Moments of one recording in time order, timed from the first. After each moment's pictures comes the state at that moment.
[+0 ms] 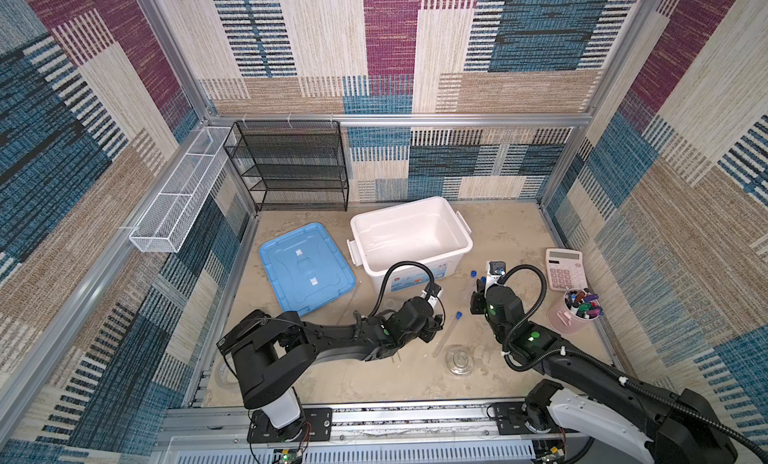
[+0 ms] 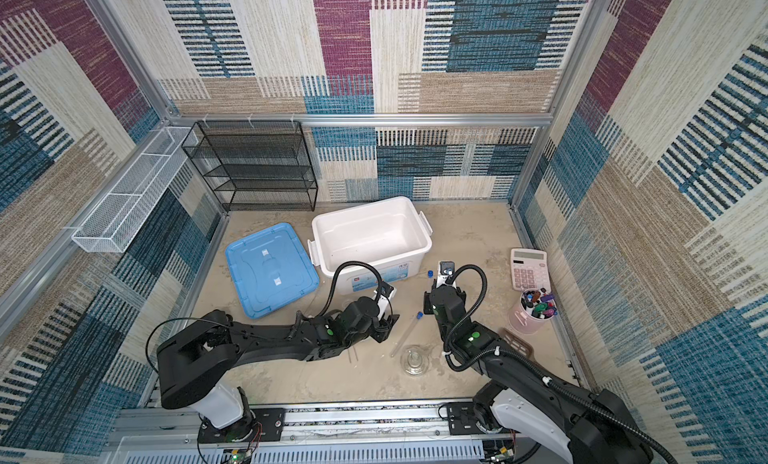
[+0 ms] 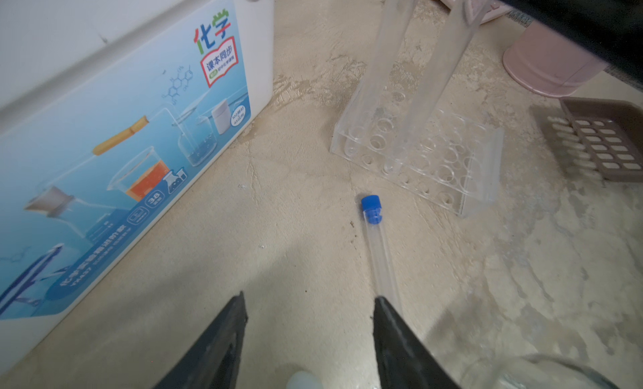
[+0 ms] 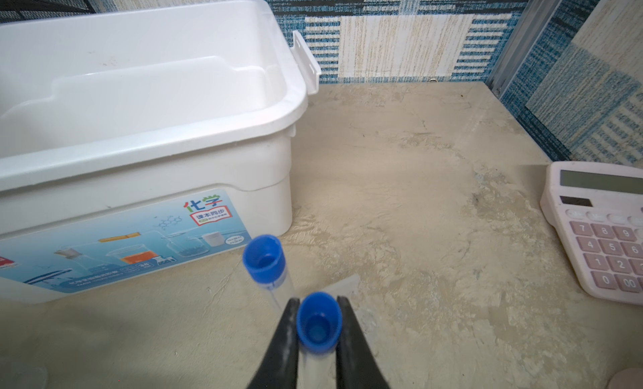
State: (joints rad) left arm -1.07 1.66 0.84 0.21 -0.25 -0.26; right arm 0.63 0.95 0.43 0.04 0.56 0.29
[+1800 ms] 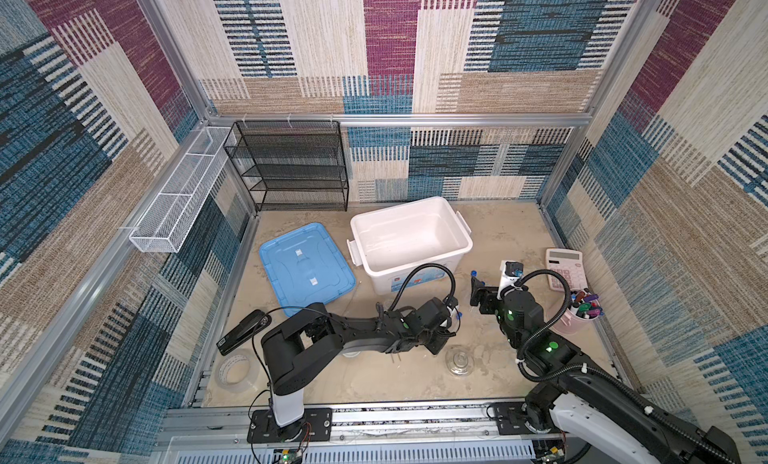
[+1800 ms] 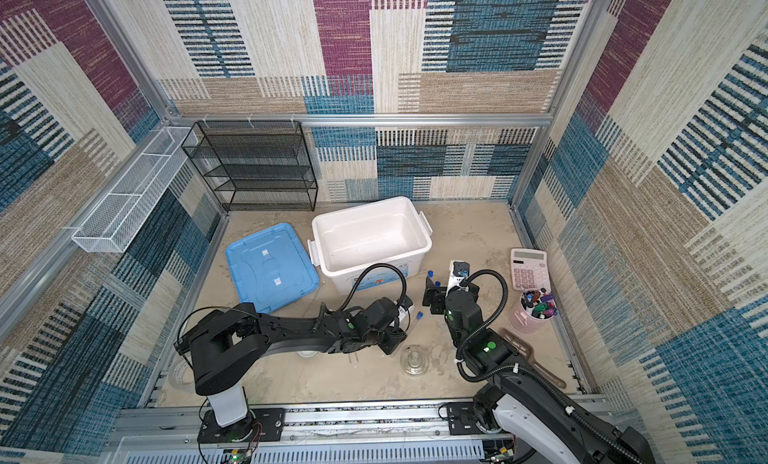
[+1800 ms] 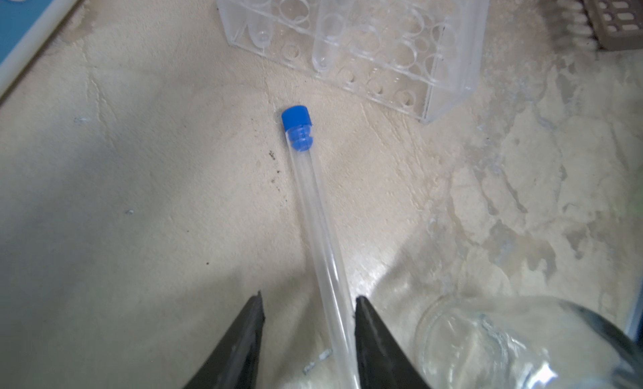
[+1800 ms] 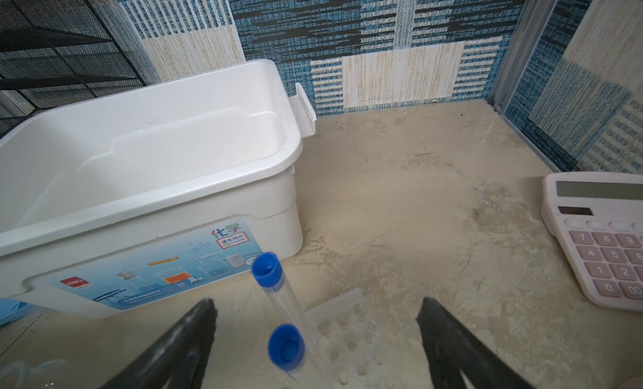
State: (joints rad) left arm -1.09 1.83 1.02 -0.06 -0.04 -0.23; right arm 0.58 0.75 0.41 -0.01 0.49 0.31
